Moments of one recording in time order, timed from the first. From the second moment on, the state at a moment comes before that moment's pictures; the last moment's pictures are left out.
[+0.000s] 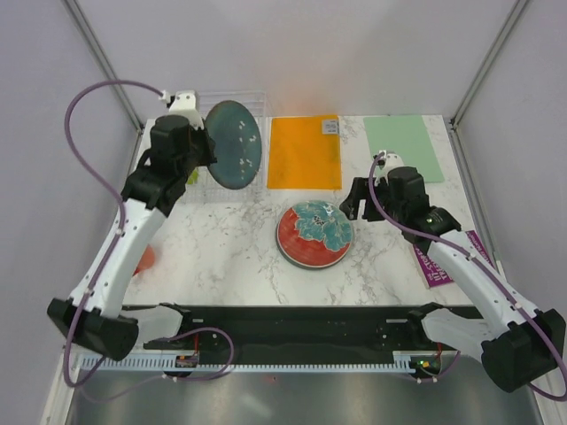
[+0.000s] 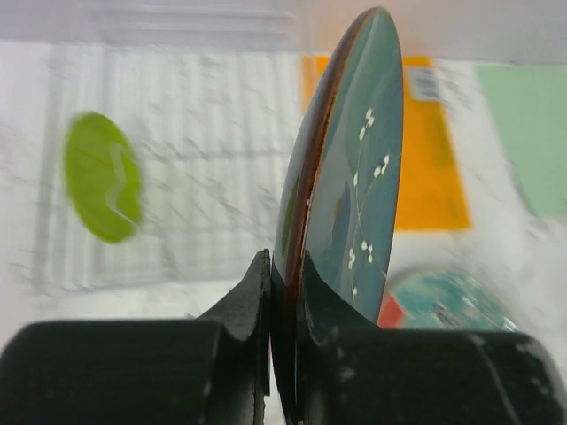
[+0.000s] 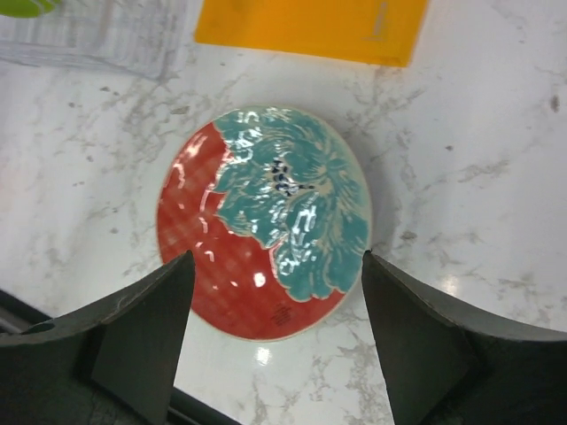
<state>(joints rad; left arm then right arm) -0.33 1.29 1.45 -0.51 -0.26 -0.18 0.40 1.07 0.91 -0.42 -0.09 0.36</state>
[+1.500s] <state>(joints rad) -0.44 0.79 0.66 -0.16 0.09 -0.70 0.48 1.03 0.69 -0.16 -0.25 0.59</state>
